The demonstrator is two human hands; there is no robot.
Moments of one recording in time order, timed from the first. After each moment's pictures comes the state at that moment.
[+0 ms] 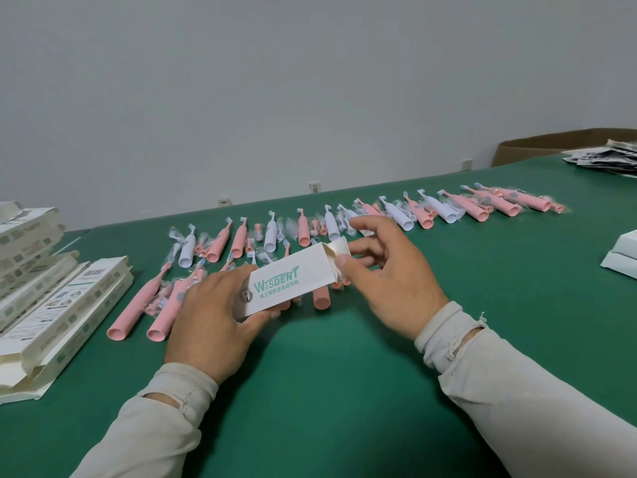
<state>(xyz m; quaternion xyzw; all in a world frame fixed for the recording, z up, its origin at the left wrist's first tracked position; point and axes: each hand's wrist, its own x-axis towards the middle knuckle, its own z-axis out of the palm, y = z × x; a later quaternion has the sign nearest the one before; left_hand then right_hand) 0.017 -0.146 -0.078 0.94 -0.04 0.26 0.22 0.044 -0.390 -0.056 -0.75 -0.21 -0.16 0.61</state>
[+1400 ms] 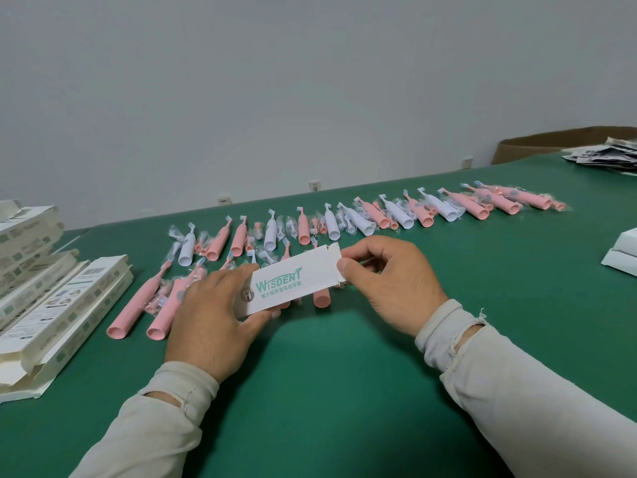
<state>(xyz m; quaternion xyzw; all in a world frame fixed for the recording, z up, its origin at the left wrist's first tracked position) 0.017 -0.147 -0.080 0.95 -0.02 0.26 0.19 0.044 -0.391 -0.058 -0.79 -0.15 -0.16 0.57</state>
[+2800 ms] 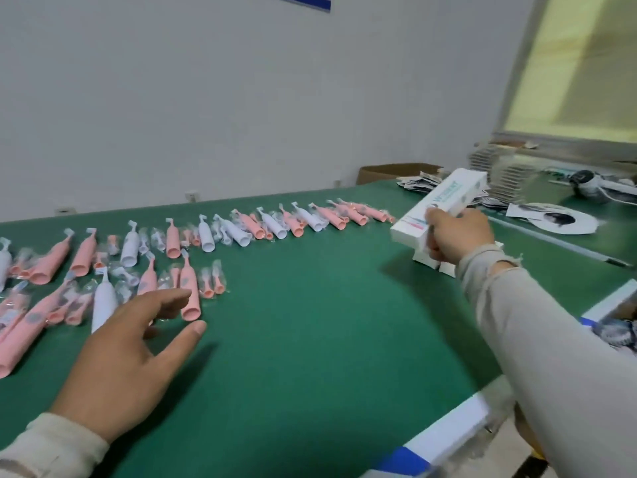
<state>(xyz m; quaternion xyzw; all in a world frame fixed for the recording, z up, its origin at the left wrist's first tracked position) 0.005 -0.203 -0.097 0.85 -0.20 0.22 0.43 0.008 -0.614 0.002 -0.73 0.31 -0.30 0.53</state>
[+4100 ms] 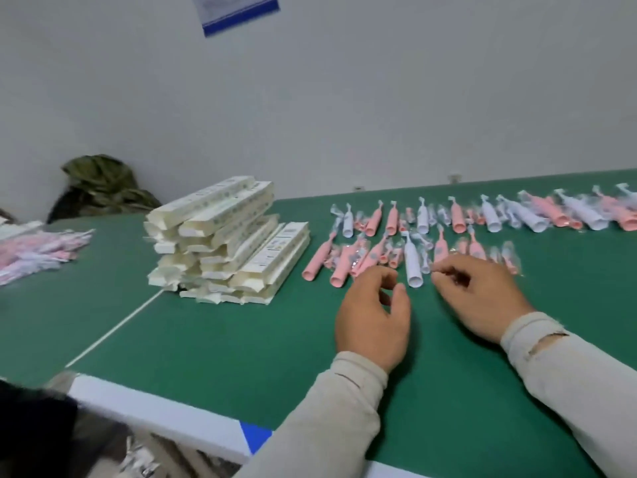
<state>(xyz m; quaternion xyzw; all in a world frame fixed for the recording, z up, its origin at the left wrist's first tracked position) -0.059 -0.158 -0.095 0.84 0.06 0.35 0.42 0.034 -0.310 -0.092 -0.85 -0.24 -0.13 0.45</state>
